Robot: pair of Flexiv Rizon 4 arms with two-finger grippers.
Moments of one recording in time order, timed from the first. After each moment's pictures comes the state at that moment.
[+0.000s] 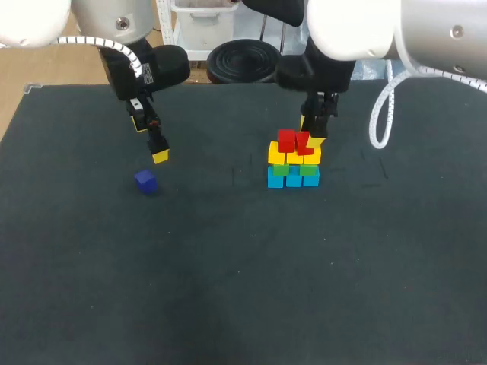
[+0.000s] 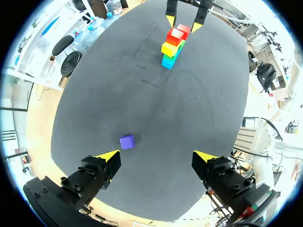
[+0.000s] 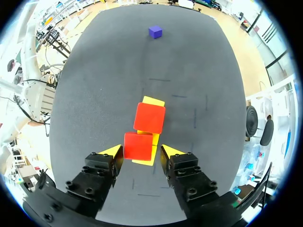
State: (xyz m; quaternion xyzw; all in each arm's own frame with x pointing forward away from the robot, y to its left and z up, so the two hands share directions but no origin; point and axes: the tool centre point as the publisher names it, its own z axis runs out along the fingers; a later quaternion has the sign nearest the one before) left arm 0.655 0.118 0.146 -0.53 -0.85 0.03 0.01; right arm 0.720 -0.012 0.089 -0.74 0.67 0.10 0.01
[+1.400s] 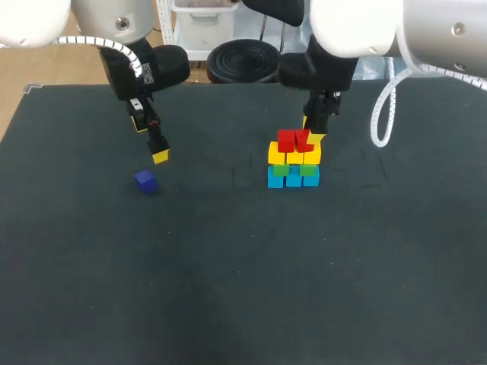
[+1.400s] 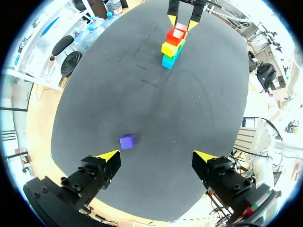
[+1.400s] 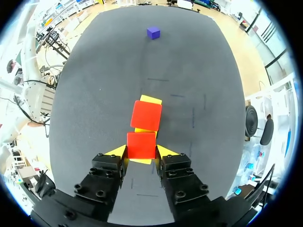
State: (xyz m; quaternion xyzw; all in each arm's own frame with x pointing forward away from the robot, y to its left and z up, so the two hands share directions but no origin) left arm 0.655 0.118 0.146 -0.53 -0.85 0.03 0.01; right arm 0.723 -0.014 0.090 -0.74 0.67 0.10 0.02
